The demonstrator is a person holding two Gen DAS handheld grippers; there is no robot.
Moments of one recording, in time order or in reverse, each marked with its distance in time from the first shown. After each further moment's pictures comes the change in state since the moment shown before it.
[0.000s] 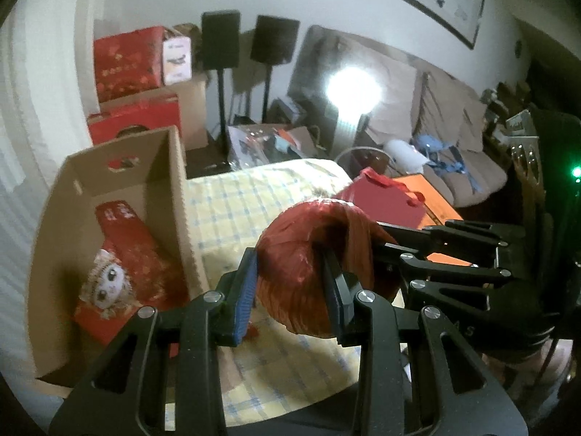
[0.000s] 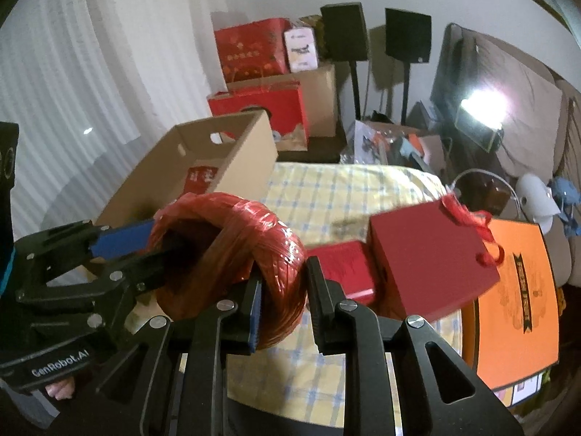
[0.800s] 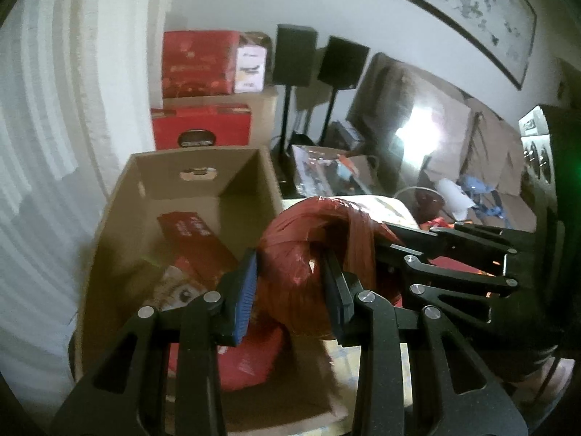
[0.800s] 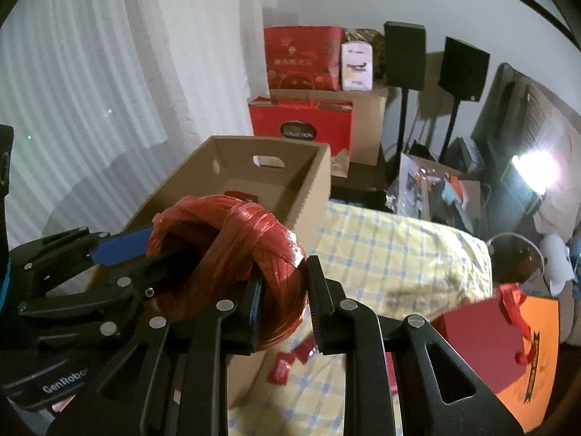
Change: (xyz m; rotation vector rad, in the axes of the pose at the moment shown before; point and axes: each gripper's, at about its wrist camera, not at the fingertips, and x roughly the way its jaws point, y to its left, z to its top) left arm -0.008 0.099 0.029 -0.149 -0.058 0.135; right arm 0.058 0.076 0.074 -0.149 -0.004 0.047
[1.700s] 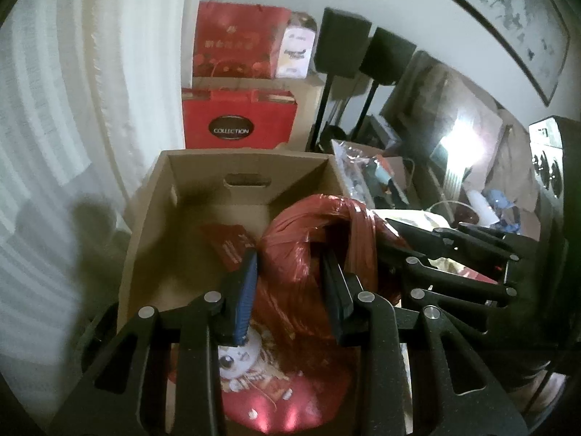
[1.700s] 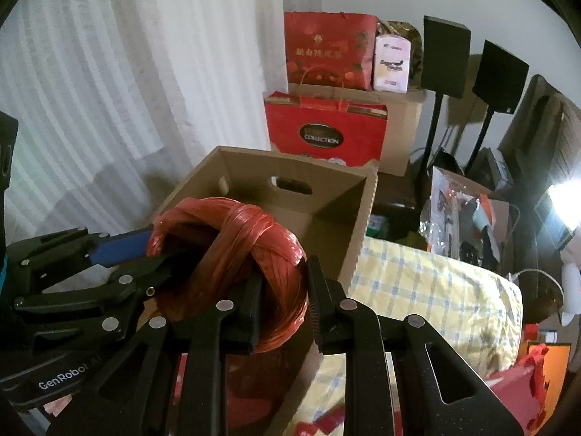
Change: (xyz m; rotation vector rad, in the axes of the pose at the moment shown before) left arm 0.063 0.088 0.051 -0.086 0.095 0.028; right arm 0.093 0.023 0.069 -0.032 0.053 0.032
